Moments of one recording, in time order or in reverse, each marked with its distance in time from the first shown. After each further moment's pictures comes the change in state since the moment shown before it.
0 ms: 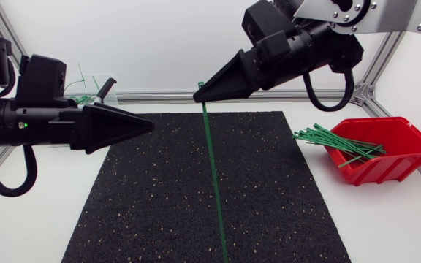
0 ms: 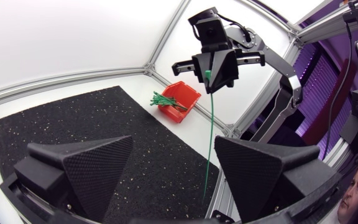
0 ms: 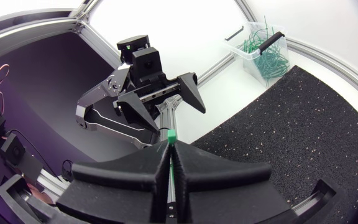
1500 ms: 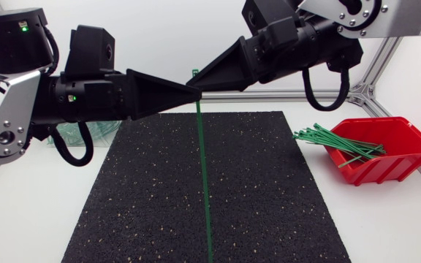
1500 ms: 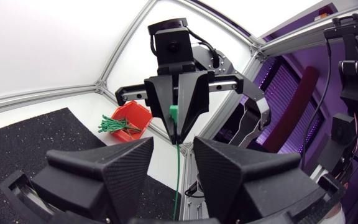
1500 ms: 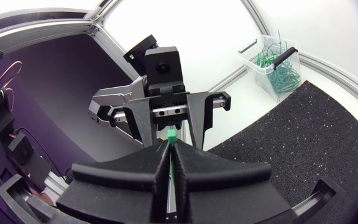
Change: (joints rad) left arm -0.209 0.176 0.023 0.588 0.058 -0.433; right arm 0.018 -0.051 -0.052 0.179 -0.060 0.120
